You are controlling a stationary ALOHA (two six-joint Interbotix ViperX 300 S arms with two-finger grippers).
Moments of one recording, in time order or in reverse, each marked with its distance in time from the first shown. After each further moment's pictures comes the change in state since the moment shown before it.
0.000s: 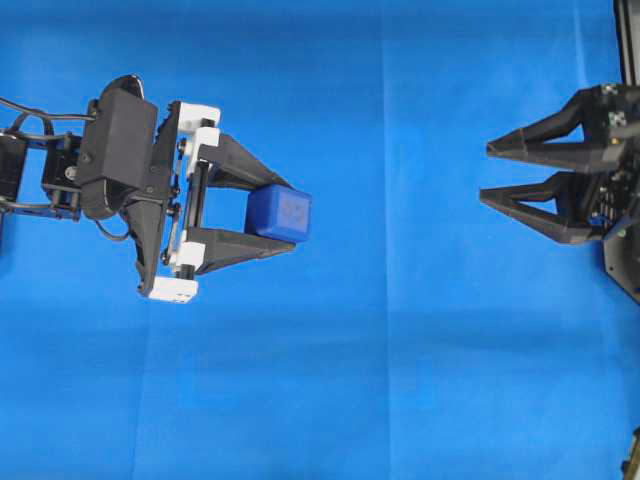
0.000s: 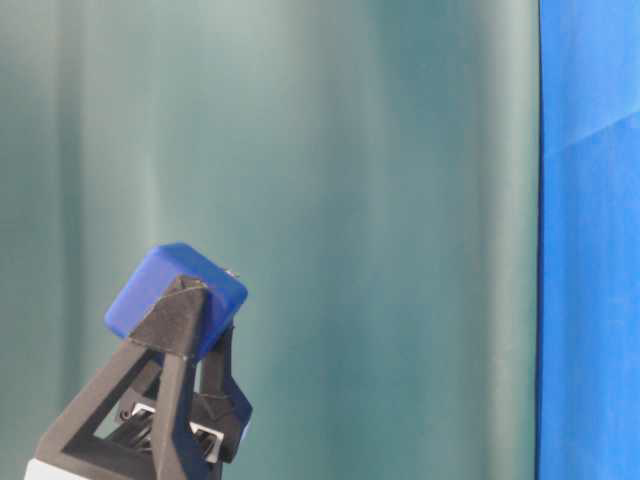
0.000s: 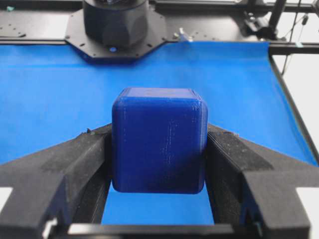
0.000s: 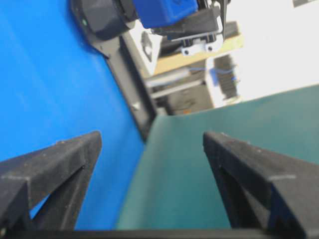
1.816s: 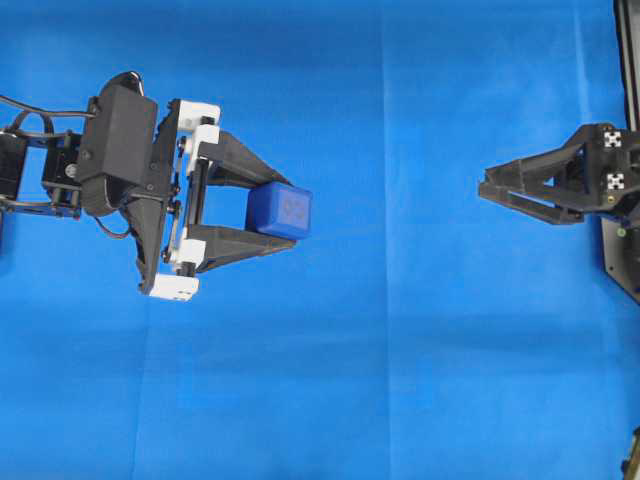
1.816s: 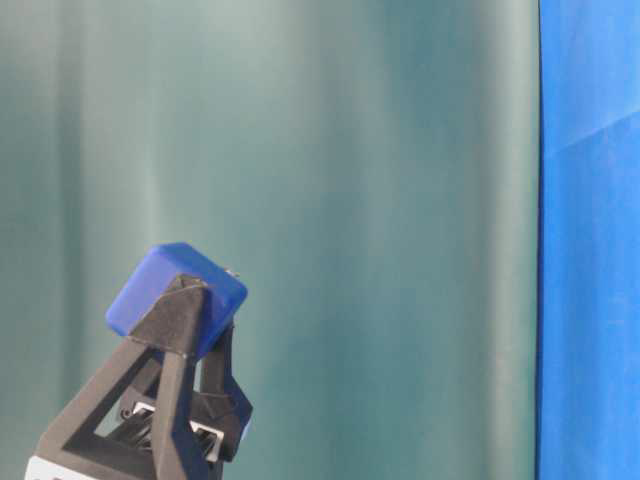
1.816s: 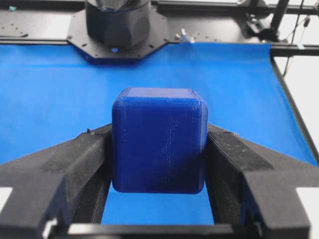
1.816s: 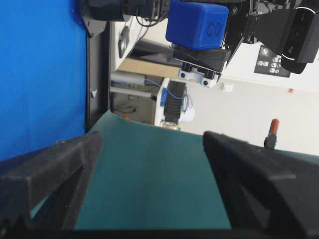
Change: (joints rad) left arm 0.003 0.000 -0.002 -0.003 -0.002 -0.002; right arm 0.021 0.005 0.000 -0.275 0.037 -0.160
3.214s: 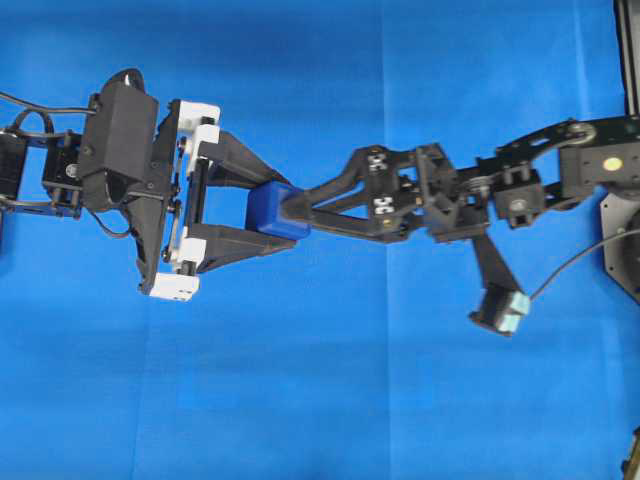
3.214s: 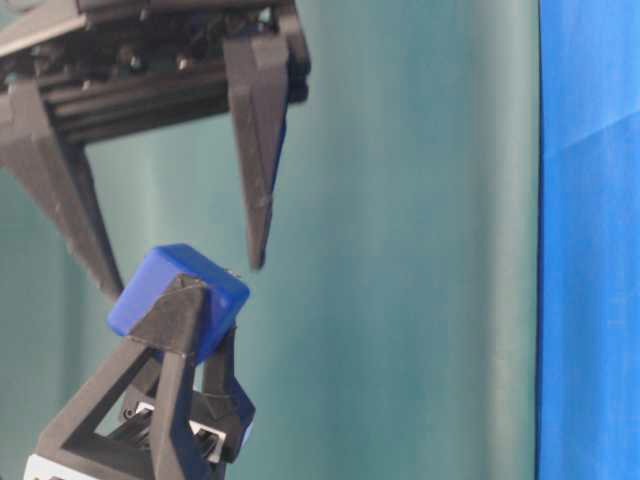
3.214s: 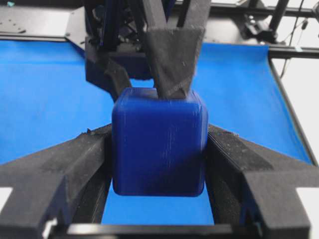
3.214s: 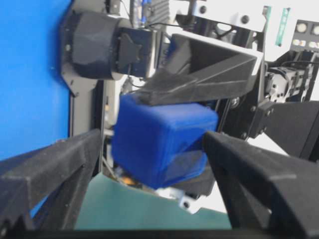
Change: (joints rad) left arm 0.000 0.002 0.002 0.000 0.000 -0.023; right arm 0.000 0.640 -0.491 -0.018 -0.146 -0.002
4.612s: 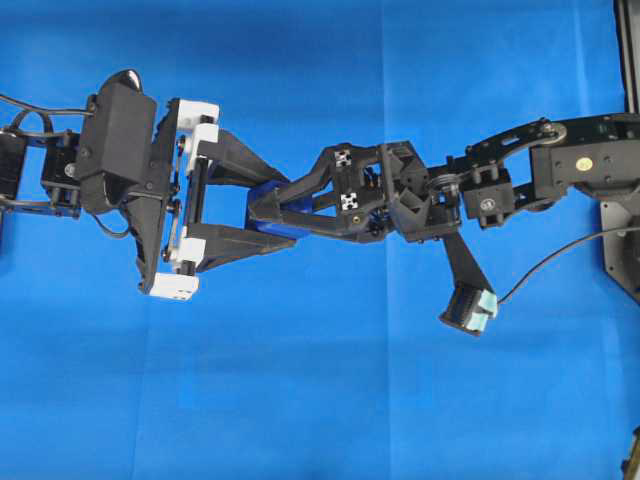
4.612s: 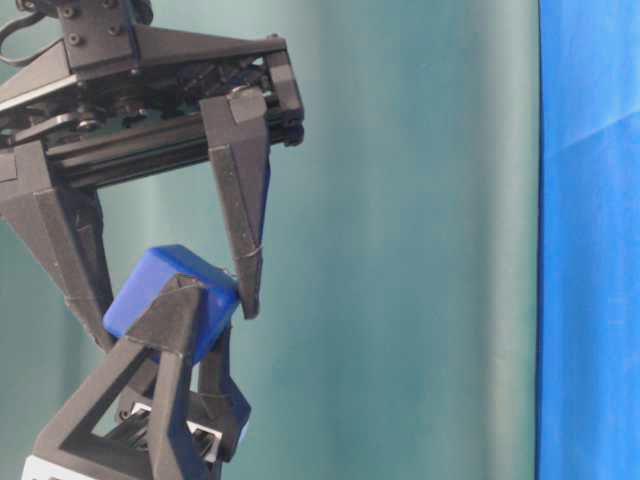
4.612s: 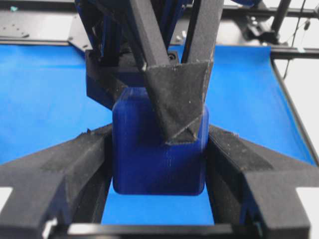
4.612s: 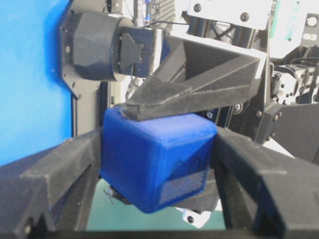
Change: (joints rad) left arm 0.000 -0.003 -0.002 0.000 0.000 0.014; right arm 0.003 0.048 -0.060 0.009 0.032 0.026
